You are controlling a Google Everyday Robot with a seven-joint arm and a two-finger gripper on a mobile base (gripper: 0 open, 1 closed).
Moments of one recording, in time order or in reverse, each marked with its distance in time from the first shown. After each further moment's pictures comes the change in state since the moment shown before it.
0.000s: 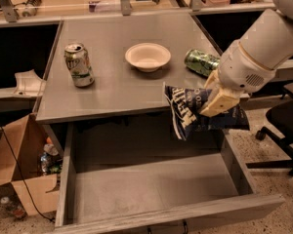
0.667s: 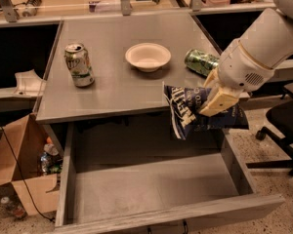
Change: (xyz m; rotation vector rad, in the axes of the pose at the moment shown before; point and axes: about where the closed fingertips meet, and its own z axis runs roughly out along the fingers) arm -0.003 -0.005 0.001 0.003 -0.017 -0.009
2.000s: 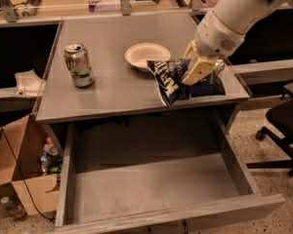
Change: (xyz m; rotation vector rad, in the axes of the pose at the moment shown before) arm -0.042 -0.077 0.001 -0.016 -0.029 -0.128
